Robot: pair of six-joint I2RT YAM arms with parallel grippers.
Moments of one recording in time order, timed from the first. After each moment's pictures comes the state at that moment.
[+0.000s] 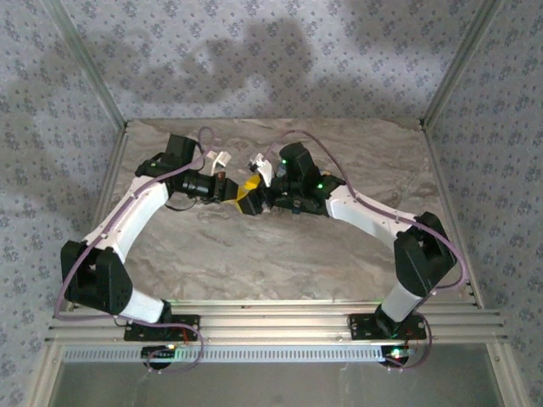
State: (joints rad) left arm -0.31 1.45 1.25 -0.82 0.89 -0.26; right arm 0.70 1.66 1.25 -0.10 -0.71 0.07
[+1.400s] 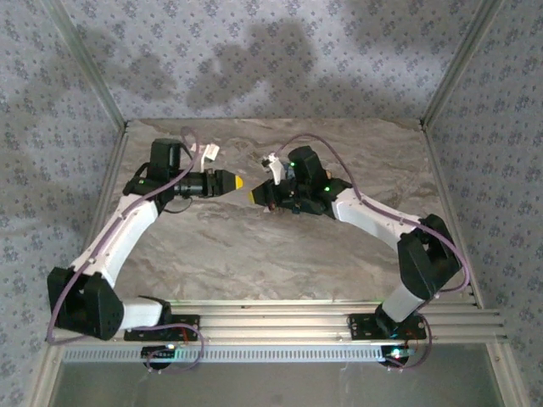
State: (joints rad) left arm -0.27 1.27 1.09 -0.47 0.88 -0.44; right arm 0.66 1.60 1.16 -0.07 -0.61 0.33
